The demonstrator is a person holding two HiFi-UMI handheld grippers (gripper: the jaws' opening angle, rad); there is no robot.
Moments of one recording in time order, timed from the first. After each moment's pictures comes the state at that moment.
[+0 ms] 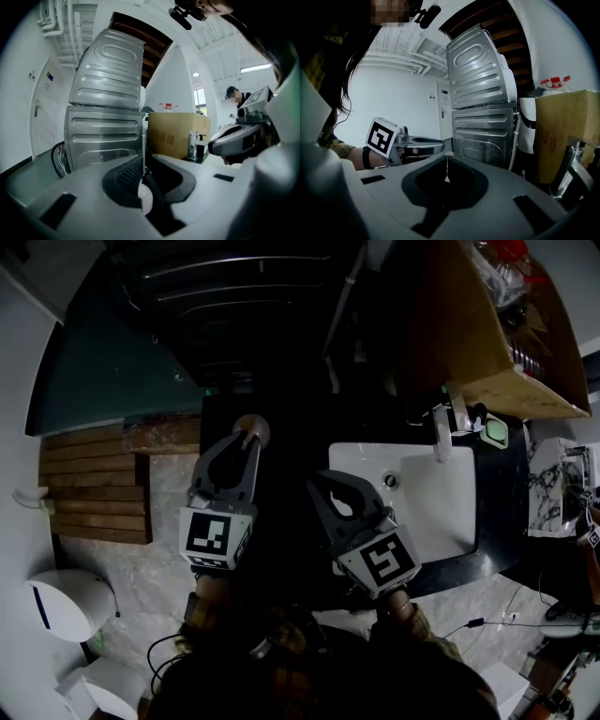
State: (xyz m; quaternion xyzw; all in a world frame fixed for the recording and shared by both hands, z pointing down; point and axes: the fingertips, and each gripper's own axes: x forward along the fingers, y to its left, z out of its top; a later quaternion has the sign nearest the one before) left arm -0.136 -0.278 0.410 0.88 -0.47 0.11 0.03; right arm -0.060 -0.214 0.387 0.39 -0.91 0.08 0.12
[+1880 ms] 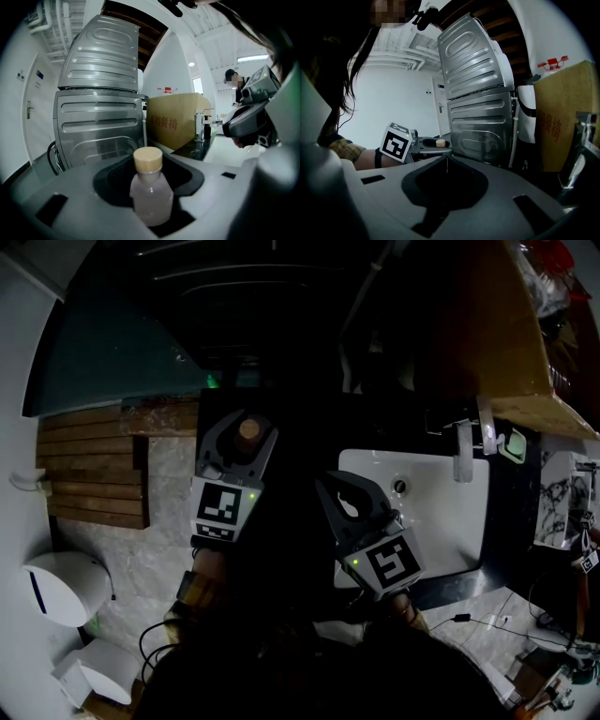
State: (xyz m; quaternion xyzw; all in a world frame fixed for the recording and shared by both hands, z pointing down) left arm -0.126 -0.336 0.480 0.88 -0.44 0.16 0.02; right arm -0.054 -0.245 0.434 0.39 -0.90 0.12 0.13
